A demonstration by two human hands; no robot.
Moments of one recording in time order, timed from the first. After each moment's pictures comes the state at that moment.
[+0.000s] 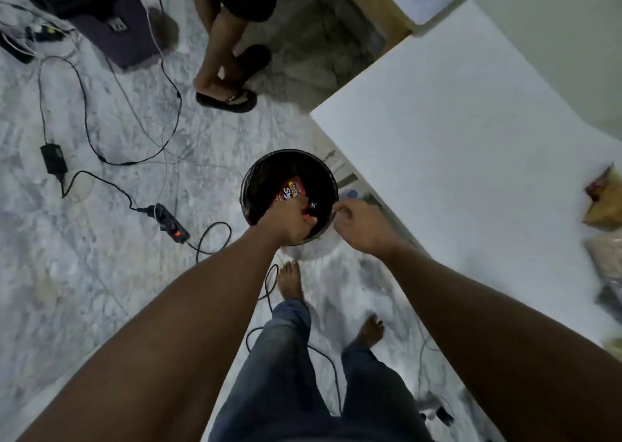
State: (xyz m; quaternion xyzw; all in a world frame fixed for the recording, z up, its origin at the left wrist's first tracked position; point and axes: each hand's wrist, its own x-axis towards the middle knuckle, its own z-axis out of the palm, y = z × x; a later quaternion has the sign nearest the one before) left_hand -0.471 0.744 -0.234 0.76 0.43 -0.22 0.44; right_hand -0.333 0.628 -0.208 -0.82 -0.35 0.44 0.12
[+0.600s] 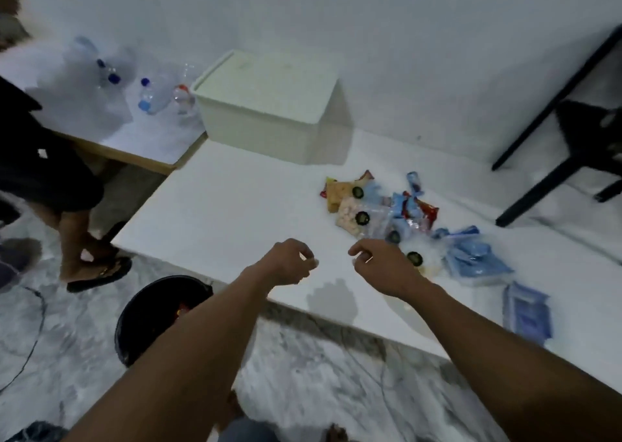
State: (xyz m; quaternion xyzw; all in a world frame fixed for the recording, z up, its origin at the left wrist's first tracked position) left_hand -0.274 0.449 -0.053 0.86 0.18 -0.20 0.44; right_hand -0.210 0.238 -0.023 -0.91 -0.20 0.22 0.28
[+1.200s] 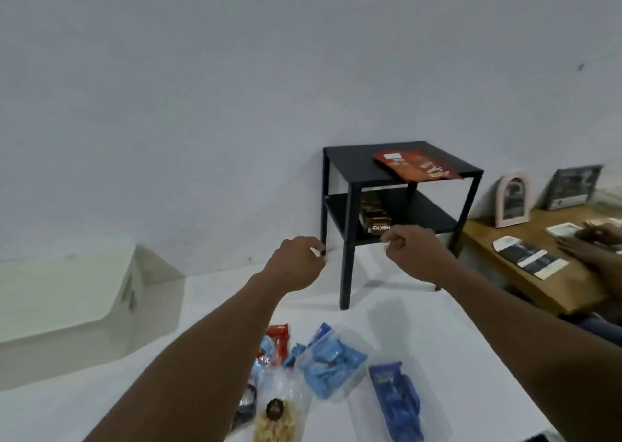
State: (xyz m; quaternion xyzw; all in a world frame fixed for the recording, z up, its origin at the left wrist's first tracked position) left_hand -0.017 0.155 0.146 0.93 -0.16 -0.04 0.34; right_hand -0.056 -0.092 0.164 -0.95 0.05 -0.07 0.29
